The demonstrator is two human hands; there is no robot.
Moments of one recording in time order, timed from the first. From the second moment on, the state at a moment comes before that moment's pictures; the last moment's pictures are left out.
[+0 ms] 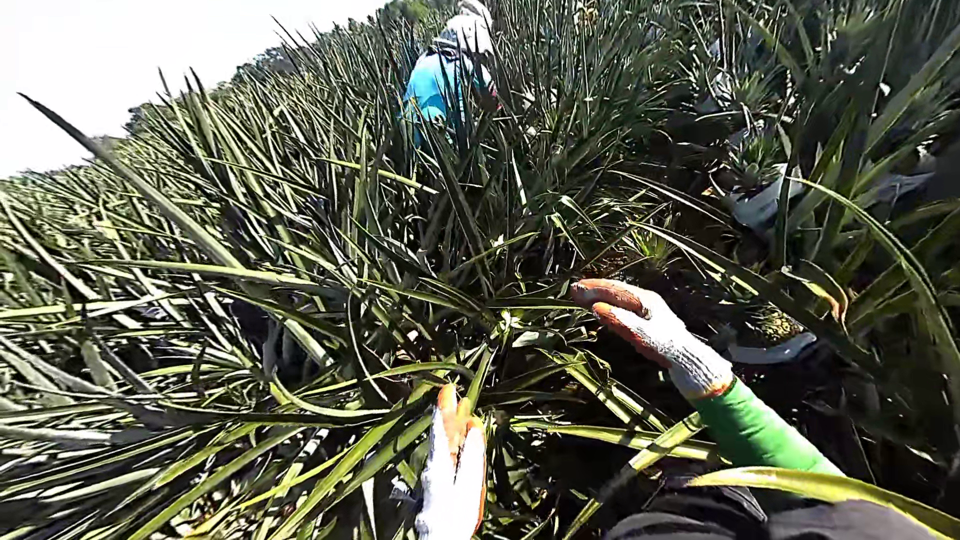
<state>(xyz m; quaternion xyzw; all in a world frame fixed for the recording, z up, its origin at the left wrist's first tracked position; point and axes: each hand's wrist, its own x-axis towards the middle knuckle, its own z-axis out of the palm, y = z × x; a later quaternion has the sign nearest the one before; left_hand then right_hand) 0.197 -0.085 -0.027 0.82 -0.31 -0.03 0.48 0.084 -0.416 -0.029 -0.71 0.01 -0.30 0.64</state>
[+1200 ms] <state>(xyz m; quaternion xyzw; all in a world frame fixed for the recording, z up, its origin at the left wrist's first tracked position) 0.160 -0.082 -0.073 0.78 -0.24 -0.18 0.54 0.100 -0.390 -0.058 -0.76 -0.02 -0.16 0.64</state>
